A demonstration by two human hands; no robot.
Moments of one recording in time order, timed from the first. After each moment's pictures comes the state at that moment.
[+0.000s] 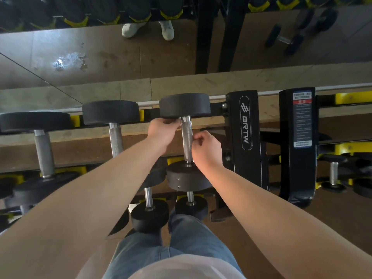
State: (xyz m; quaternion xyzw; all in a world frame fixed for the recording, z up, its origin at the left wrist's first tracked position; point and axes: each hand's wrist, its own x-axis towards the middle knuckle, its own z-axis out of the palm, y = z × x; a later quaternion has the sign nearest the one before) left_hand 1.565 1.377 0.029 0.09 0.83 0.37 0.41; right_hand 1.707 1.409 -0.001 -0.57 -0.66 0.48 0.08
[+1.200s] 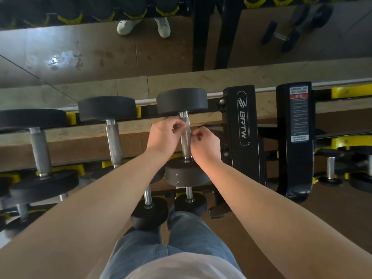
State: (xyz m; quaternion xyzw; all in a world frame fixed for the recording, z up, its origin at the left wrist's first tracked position) left_hand 1.581 1.351 0.020 0.43 0.83 0.26 0.24; right_hand 1.706 1.408 0.007 -0.58 -0.64 0.49 0.09
